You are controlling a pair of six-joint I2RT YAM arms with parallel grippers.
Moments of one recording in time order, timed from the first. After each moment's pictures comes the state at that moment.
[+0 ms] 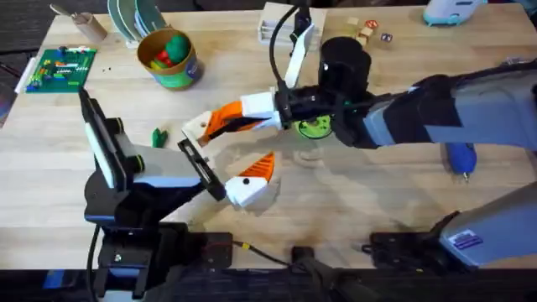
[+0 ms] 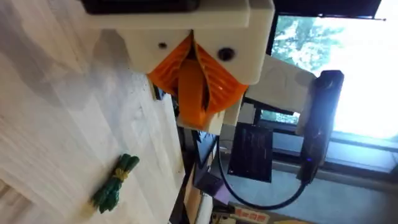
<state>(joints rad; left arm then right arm) -0.02 0.01 0.01 -0.08 0.90 -0.04 0.63 1.78 0.74 0.87 -1.04 1.11</state>
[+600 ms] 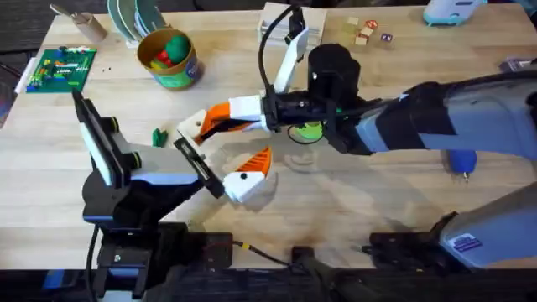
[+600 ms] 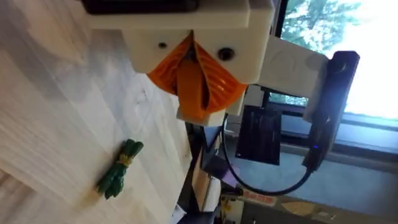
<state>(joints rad) -0.02 0.01 0.01 -0.08 0.87 -0.06 0.70 1.78 0.75 0.87 -0.89 1.12</state>
